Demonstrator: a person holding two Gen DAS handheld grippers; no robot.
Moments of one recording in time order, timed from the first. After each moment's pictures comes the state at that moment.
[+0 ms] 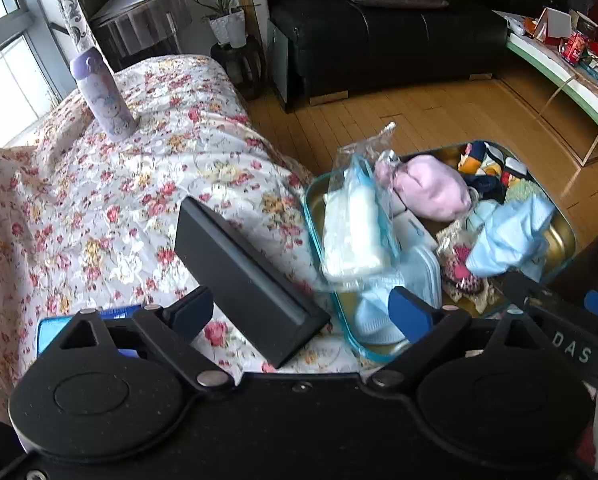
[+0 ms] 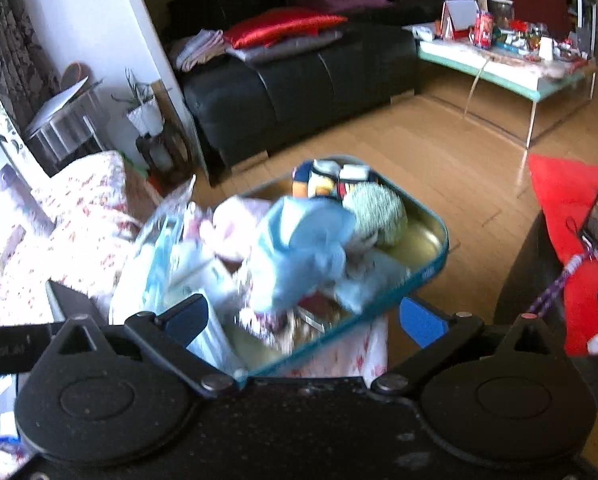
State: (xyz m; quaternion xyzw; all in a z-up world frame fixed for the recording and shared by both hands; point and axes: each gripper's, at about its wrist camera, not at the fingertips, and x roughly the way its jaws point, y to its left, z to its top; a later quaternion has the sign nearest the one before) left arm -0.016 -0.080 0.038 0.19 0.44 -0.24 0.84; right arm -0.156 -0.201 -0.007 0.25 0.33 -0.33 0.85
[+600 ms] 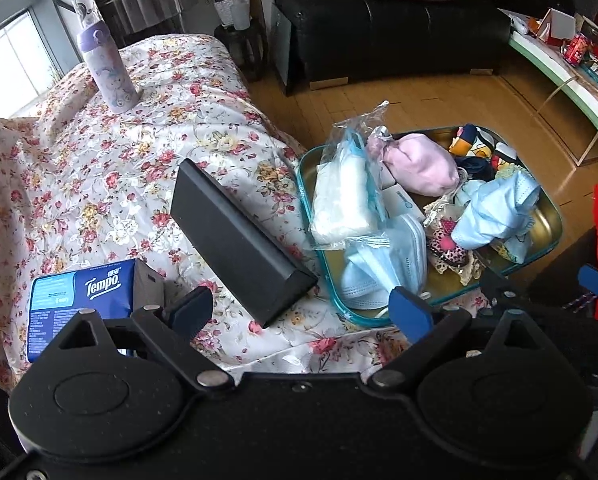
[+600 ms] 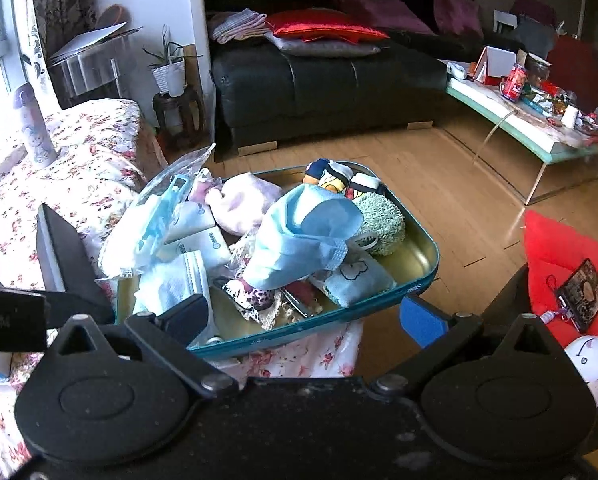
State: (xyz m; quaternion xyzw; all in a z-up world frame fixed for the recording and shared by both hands) left arm -0.035 -0.070 0.036 0.18 0.46 -0.23 0.84; right arm -0.151 -0.180 -0.005 0.13 0.37 -0.31 0.87
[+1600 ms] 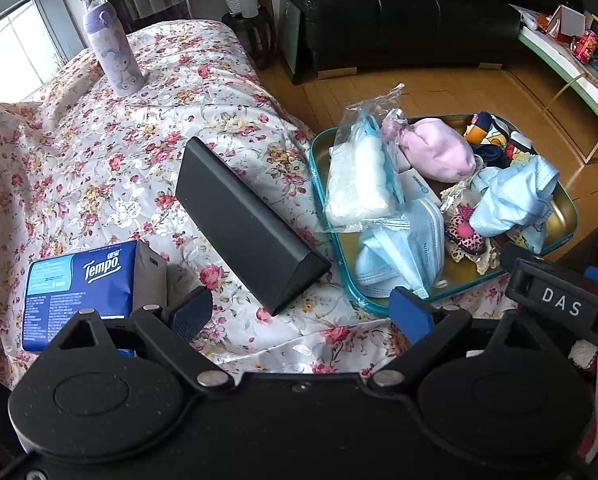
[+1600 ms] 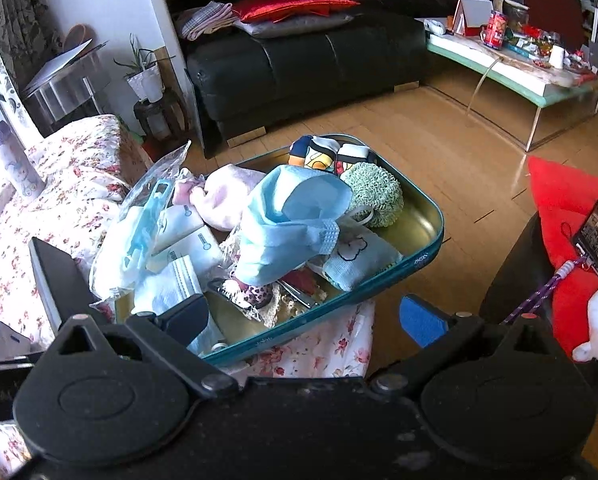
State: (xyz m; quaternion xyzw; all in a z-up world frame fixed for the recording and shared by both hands) left arm -0.030 -0.061 0.022 0.18 0.47 -0.22 0.83; right arm -0.149 -0.199 -0.018 0.22 0.37 -0.33 0.84
